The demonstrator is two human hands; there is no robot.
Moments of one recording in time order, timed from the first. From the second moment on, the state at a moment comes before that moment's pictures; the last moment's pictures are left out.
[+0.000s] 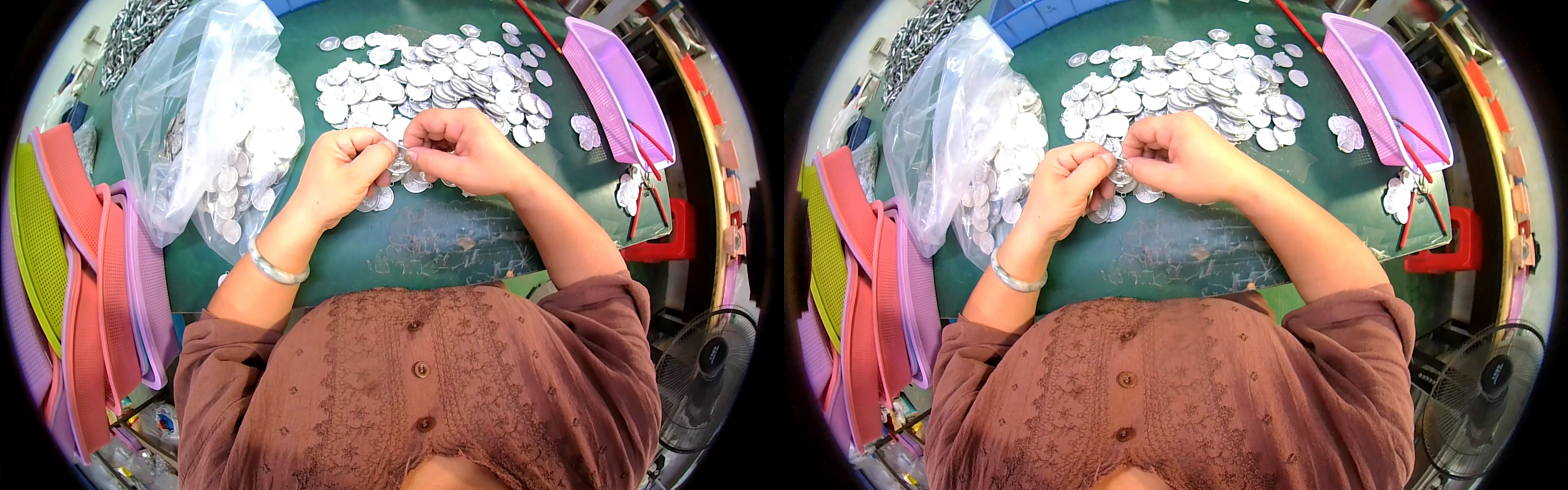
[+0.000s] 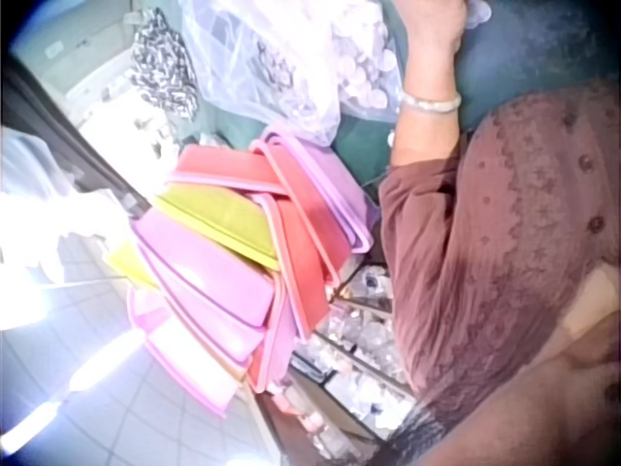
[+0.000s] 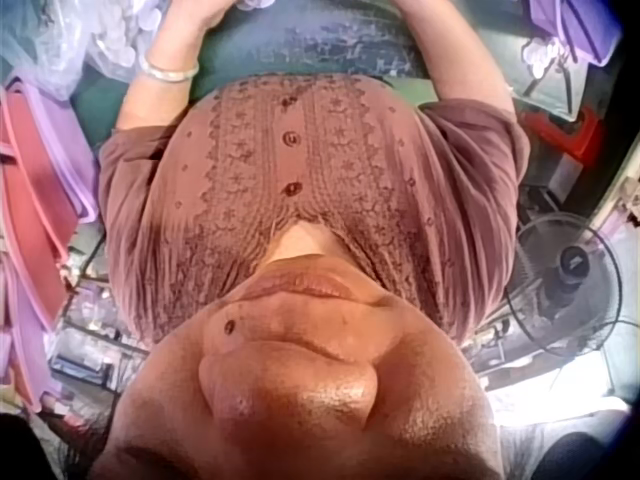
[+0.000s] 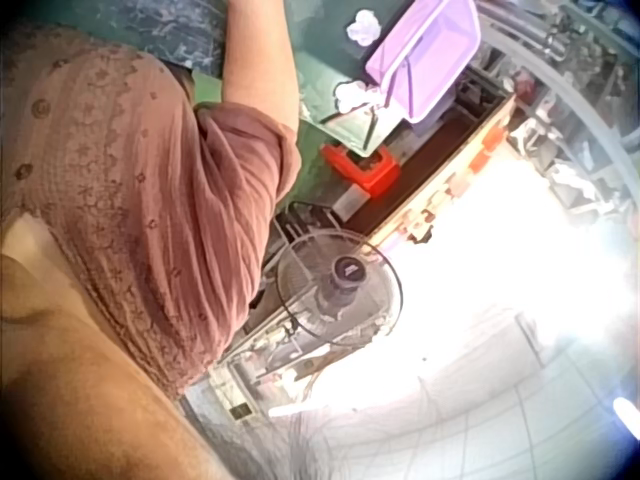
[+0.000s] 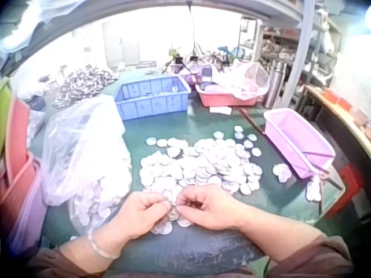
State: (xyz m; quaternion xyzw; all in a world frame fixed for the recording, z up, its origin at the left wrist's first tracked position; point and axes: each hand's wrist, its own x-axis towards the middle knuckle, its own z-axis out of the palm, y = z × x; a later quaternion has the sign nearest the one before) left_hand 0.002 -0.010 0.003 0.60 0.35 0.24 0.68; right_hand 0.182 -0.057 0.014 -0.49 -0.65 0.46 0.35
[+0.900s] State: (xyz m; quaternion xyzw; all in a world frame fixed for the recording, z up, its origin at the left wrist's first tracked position) left_hand 0.002 -0.007 0.001 0.49 0.32 0.22 0.78; right_hand 0.182 -0.053 0.019 -0.50 -0.50 0.62 0.34
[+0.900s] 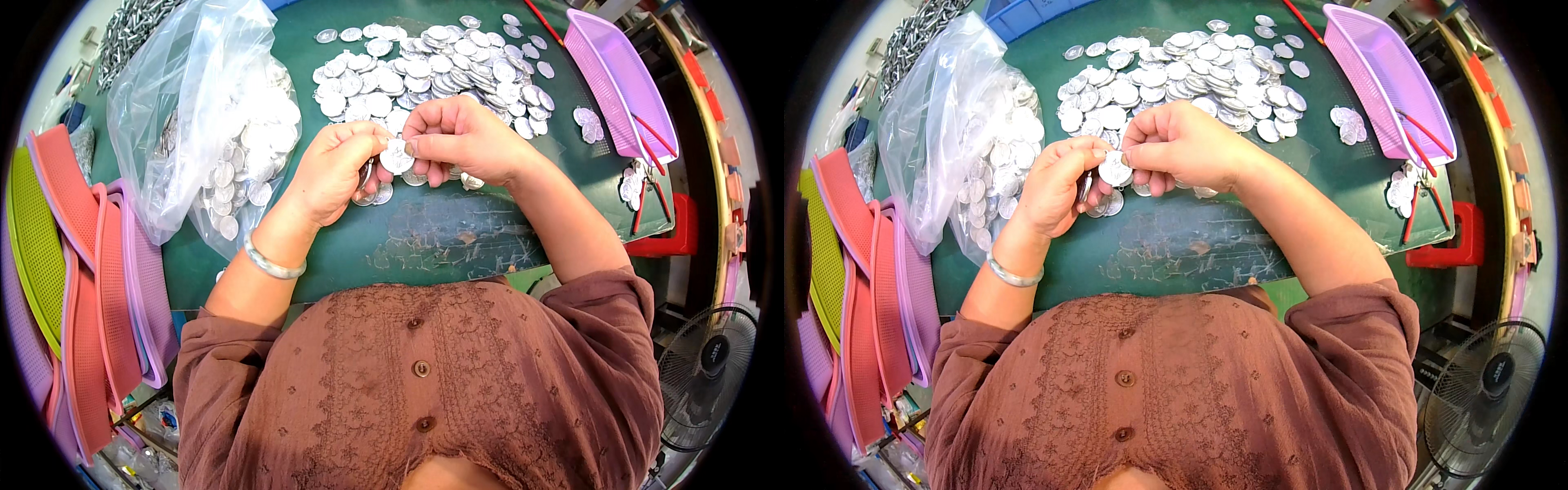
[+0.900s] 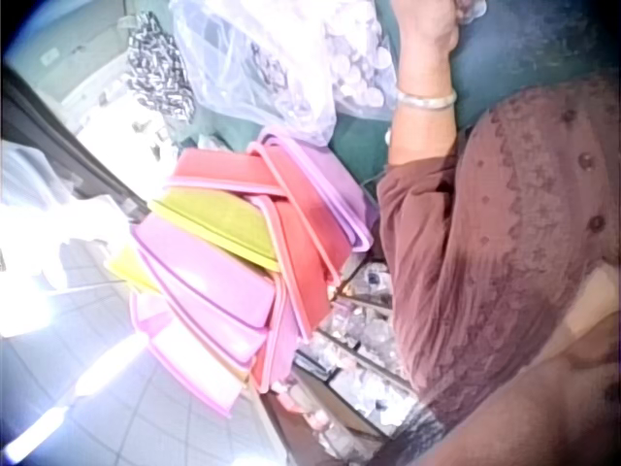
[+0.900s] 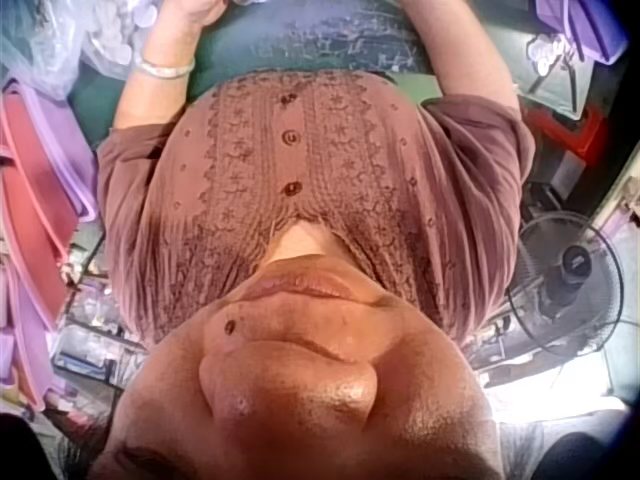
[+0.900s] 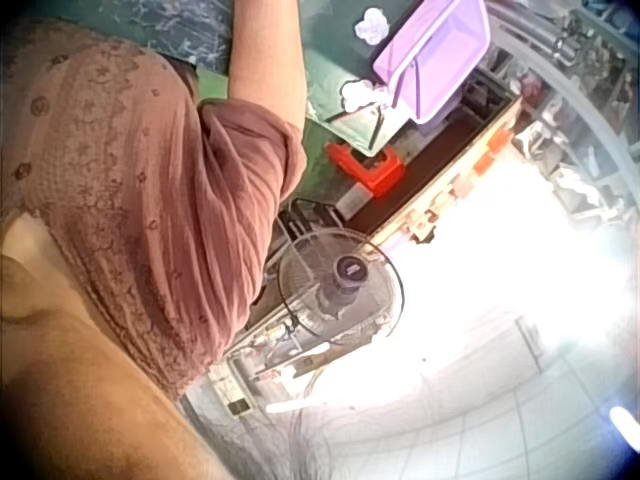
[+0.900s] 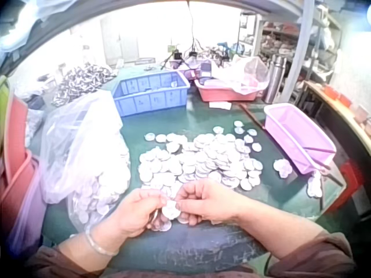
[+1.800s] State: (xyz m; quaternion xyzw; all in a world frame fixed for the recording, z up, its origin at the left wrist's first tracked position) left_hand 0.002 -0.008 -0.002 0.52 0.33 0.25 0.75; right_hand 0.191 -0.053 0.019 -0.39 -0.83 0.19 0.35
